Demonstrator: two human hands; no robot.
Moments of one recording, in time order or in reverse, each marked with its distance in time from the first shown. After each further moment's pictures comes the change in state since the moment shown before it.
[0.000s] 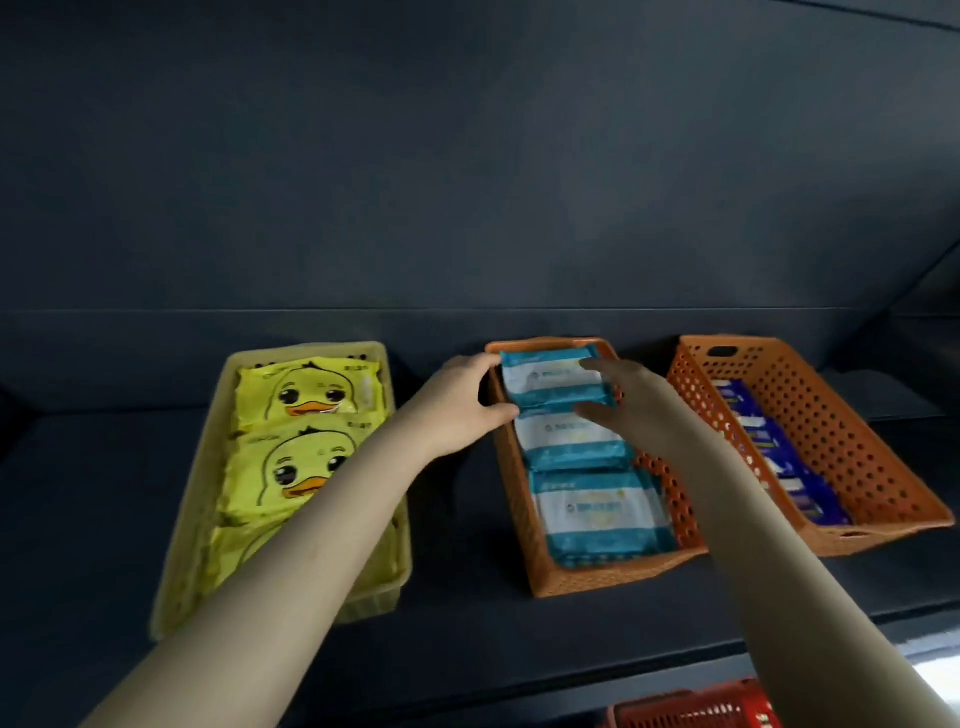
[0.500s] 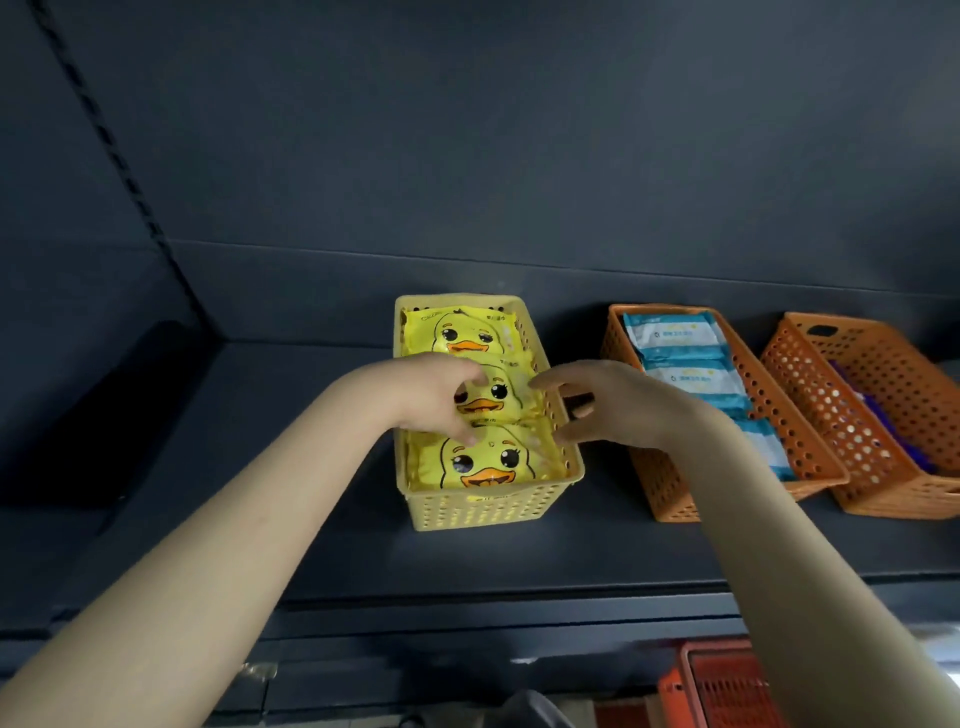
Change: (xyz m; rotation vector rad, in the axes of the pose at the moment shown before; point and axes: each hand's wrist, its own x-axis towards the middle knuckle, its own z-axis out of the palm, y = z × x) left_hand -0.136 -0.094 -0.115 0.381 -0.316 -0.099; right_hand -0.064 -0.173 0.069 0.019 -0.410 -0.240
